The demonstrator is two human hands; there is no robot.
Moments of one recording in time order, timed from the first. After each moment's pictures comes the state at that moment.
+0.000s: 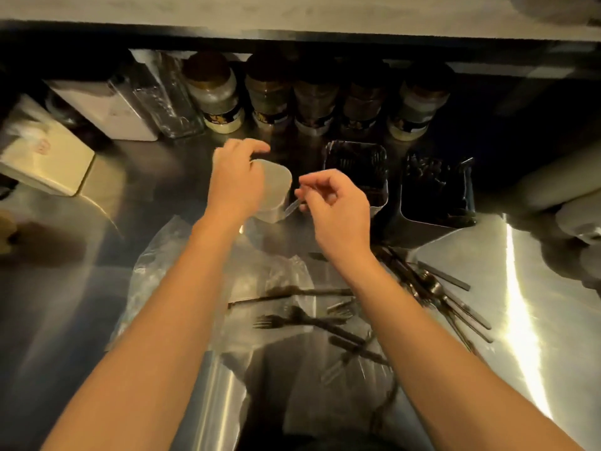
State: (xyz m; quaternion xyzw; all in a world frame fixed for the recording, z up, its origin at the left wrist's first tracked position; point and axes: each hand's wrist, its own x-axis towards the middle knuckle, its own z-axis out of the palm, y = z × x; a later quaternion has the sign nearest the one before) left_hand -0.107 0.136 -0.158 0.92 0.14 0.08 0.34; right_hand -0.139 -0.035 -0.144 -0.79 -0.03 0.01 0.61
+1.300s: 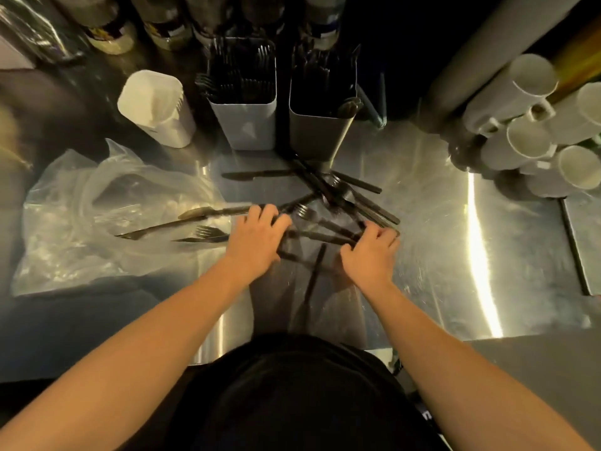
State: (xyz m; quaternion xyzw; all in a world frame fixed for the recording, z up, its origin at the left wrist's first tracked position) left_hand -0.277 -0.061 -0.268 0.98 -0.15 -0.16 -0.02; right_hand -0.286 -0.273 -0.276 -0.95 0.19 0.19 0.18
